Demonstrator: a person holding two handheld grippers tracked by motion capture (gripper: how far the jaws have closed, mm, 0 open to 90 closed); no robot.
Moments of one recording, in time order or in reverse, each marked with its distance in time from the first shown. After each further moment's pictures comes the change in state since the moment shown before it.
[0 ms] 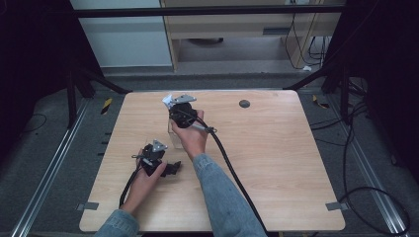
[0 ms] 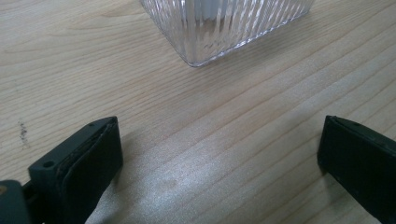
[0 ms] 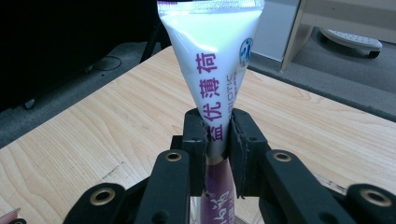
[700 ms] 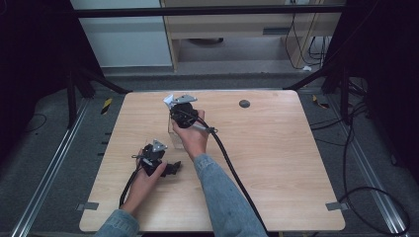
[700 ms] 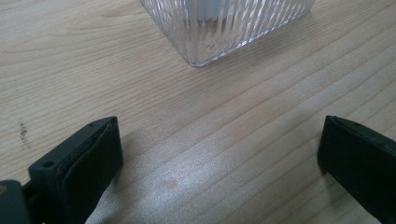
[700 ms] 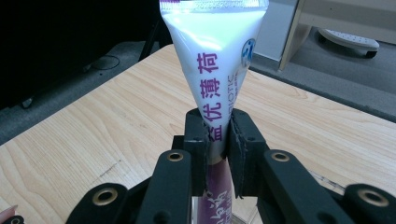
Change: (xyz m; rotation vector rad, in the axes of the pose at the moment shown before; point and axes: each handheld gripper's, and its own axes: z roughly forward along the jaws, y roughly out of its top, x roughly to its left) left arm 0.000 0.000 0.000 0.000 0.000 0.000; right arm -0.002 -0.001 -0.002 0.001 -0.007 -0.005
